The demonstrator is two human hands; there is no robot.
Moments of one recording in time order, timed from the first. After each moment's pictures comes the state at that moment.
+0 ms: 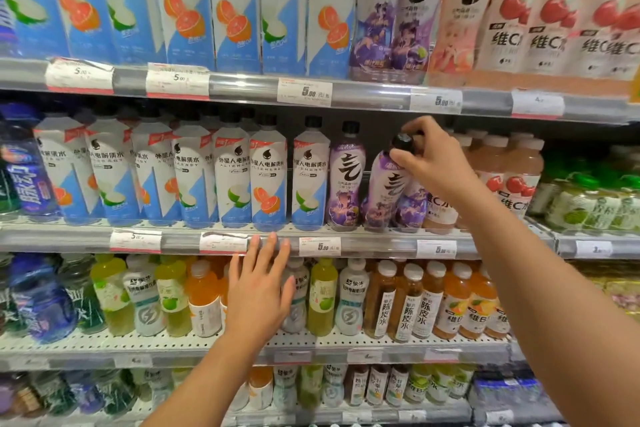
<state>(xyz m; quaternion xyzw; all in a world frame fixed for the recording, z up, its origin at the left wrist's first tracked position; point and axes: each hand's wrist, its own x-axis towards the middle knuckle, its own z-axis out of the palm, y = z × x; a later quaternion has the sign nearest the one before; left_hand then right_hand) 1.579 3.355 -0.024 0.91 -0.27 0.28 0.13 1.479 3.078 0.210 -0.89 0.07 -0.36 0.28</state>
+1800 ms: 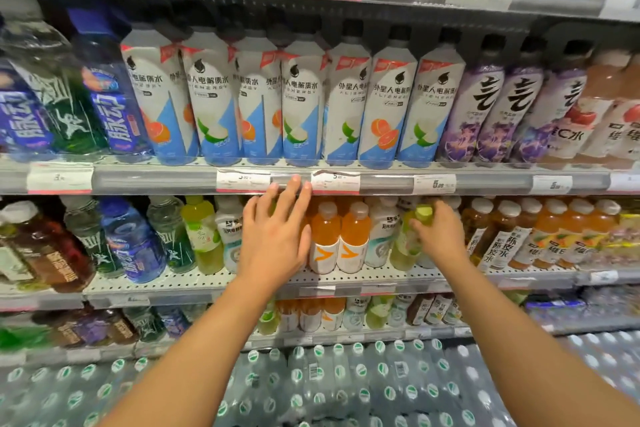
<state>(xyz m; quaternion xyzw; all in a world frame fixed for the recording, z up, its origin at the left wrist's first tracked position) 1.657 3.522 -0.040 0.88 -0.34 0.32 0.10 1.557 3.217 -0.042 -0.87 0.34 -0.23 0.26</state>
